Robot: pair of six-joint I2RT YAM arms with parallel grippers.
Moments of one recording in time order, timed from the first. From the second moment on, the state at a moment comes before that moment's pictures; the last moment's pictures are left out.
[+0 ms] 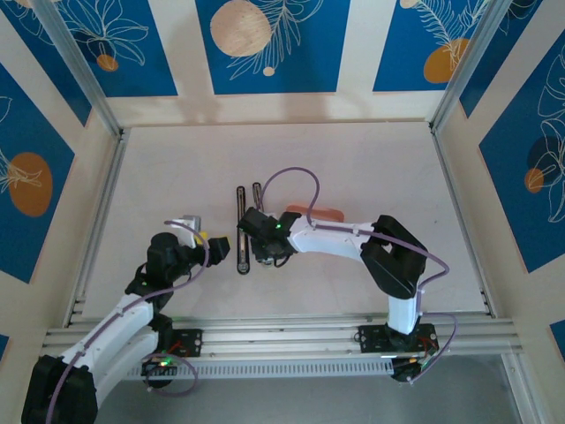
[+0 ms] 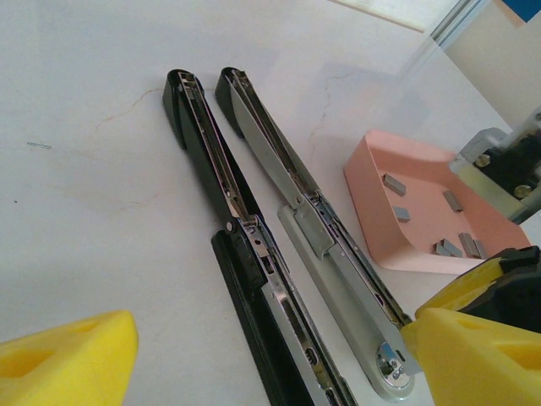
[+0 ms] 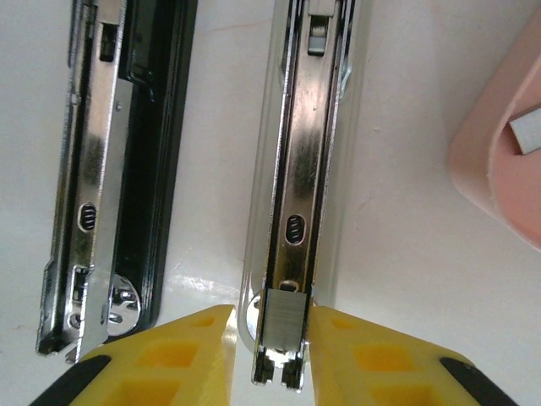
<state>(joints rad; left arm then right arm) -0.33 0.74 0.20 0.14 0.27 -0.38 1.03 1.85 1.29 -0.67 0.15 0.77</state>
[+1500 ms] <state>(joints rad) -0.33 0.95 0.31 0.17 0.30 -0.36 0.60 1.85 1.34 -0.84 -0.08 -0.01</state>
